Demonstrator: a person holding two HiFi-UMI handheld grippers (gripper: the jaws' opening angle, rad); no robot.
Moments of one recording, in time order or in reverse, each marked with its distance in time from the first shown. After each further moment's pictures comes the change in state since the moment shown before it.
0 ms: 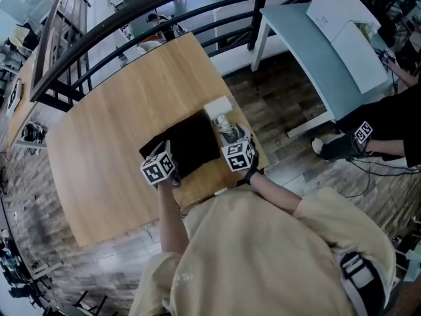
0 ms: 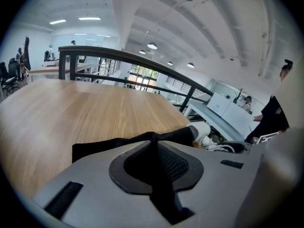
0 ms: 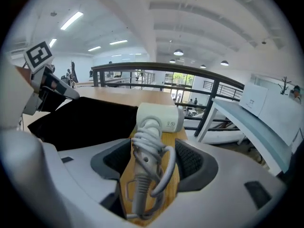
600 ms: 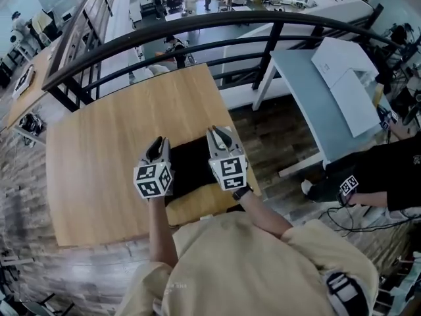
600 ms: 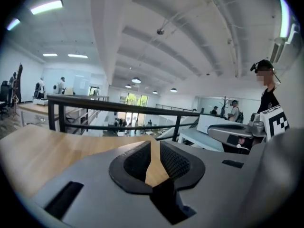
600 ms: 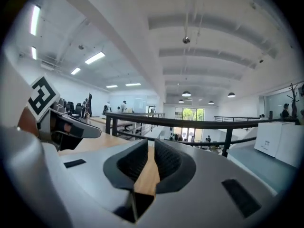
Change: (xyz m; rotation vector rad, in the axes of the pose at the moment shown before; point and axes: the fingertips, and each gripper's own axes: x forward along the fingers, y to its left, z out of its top) left arm -0.092 -0.057 0.145 0.216 -0.382 -0.058; right arm -0.096 0.033 0.228 -0.039 -0.520 0.101
